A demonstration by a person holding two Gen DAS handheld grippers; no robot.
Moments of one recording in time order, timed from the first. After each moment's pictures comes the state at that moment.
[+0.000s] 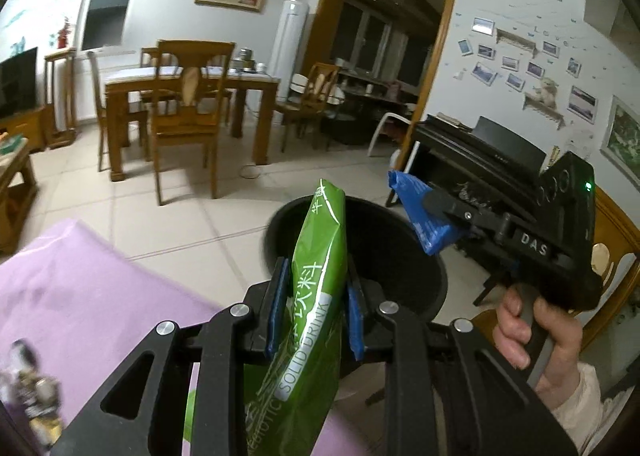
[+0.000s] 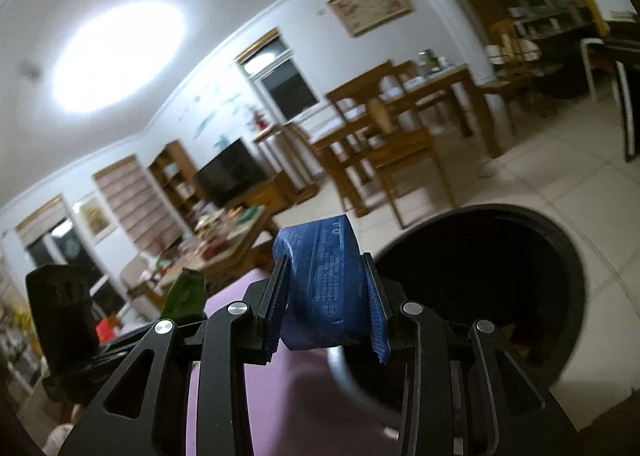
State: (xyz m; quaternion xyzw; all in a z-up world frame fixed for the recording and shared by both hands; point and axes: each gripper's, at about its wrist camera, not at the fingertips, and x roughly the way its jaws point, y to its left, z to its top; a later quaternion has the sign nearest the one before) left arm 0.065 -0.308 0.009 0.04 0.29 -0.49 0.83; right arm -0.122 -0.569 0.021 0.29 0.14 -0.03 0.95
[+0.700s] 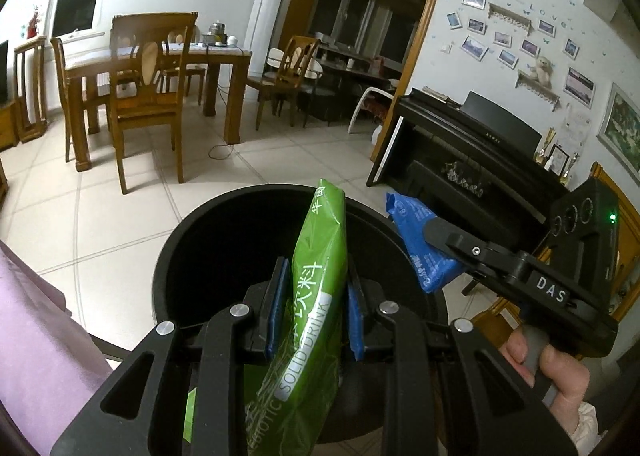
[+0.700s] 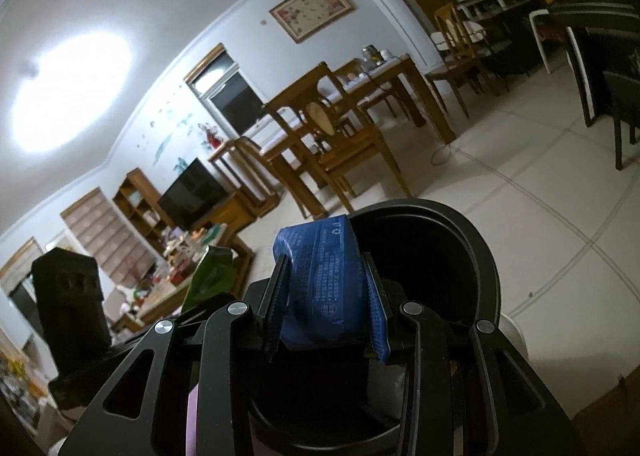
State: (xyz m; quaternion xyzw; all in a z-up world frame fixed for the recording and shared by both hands) left arm 0.066 -0.417 -0.022 0.05 0.32 -0.51 0.80; right arm -0.138 -0.650 -0.042 0.34 0.15 -0.09 0.93
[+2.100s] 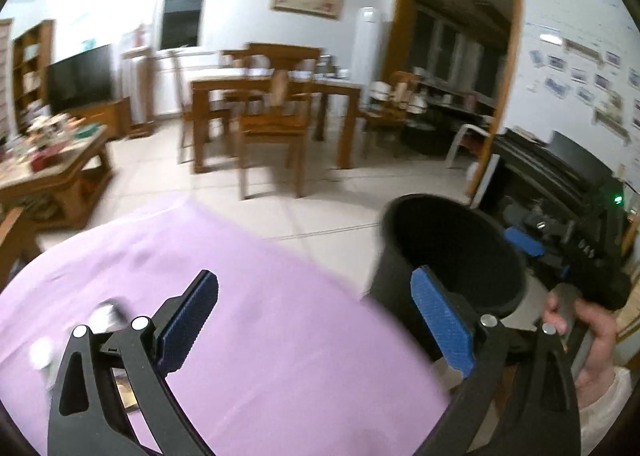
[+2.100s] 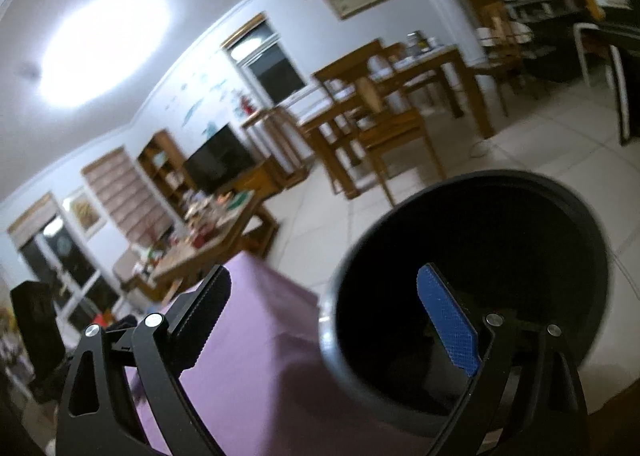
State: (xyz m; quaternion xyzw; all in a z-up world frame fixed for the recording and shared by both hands) left arm 0.072 -0.193 0.011 0.04 0.29 -0.32 0.90; right arm -0.082 -0.517 -0.018 0.28 0.18 -0.02 0.94
